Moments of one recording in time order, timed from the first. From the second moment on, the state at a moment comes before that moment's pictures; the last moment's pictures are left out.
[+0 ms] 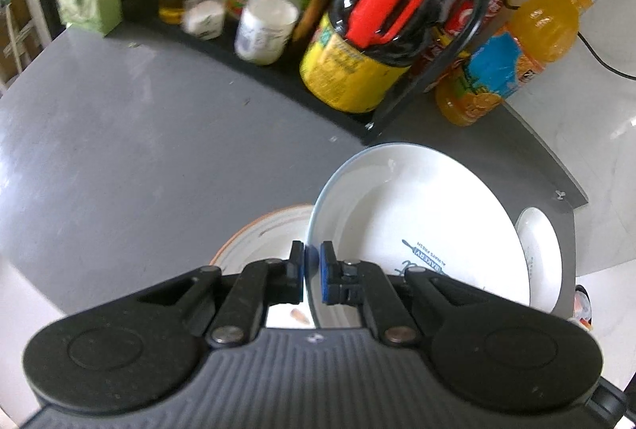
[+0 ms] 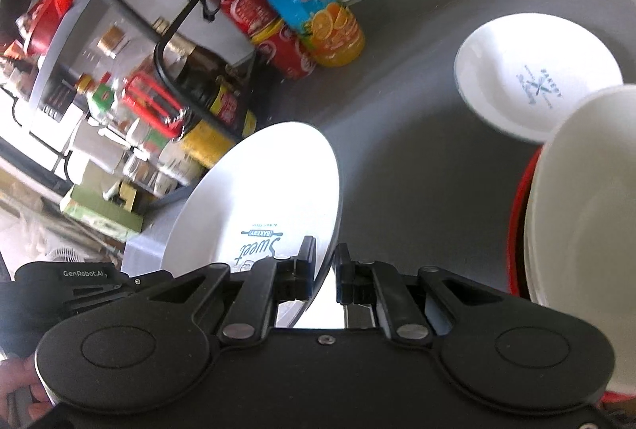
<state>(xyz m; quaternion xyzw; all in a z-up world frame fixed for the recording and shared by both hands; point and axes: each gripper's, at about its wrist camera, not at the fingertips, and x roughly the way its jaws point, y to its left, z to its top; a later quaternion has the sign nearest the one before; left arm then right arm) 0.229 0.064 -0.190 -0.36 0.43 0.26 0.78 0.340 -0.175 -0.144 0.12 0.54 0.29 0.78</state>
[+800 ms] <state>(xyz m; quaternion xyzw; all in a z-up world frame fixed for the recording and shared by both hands) 0.174 0.040 -0.224 -0.37 0.46 0.30 0.75 0.304 -0.179 -0.166 0.08 0.57 0.31 0.75</state>
